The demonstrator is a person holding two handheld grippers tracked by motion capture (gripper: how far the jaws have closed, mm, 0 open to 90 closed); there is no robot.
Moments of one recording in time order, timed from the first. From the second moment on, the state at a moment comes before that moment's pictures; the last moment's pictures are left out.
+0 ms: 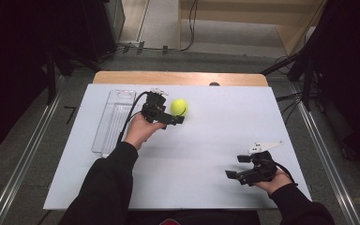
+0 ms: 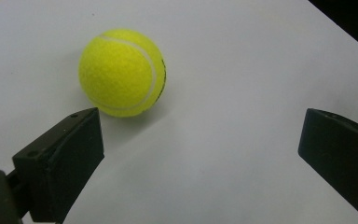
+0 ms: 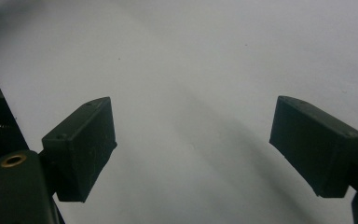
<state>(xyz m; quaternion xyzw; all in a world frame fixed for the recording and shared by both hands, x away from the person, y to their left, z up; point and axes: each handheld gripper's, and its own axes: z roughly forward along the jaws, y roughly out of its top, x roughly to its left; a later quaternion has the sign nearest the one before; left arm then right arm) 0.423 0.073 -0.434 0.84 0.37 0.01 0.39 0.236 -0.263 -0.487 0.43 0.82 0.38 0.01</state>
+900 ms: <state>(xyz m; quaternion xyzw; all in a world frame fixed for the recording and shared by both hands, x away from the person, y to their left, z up) 0.460 0.046 -0.435 0.85 0.38 0.03 0.37 0.236 -0.260 -0.488 0.42 0.82 0.38 0.01</state>
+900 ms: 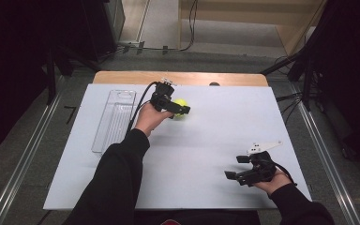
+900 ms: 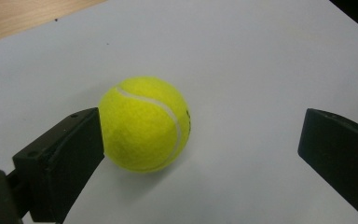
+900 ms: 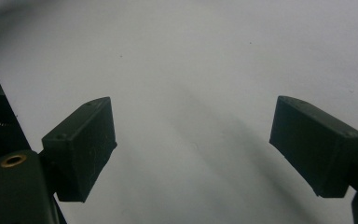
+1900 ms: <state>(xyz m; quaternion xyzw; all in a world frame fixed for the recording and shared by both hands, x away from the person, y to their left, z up) 0.492 0.027 -0.448 0.84 0.40 0.05 0.36 0.237 -0.261 -0.489 0.42 0.82 0.38 0.01</state>
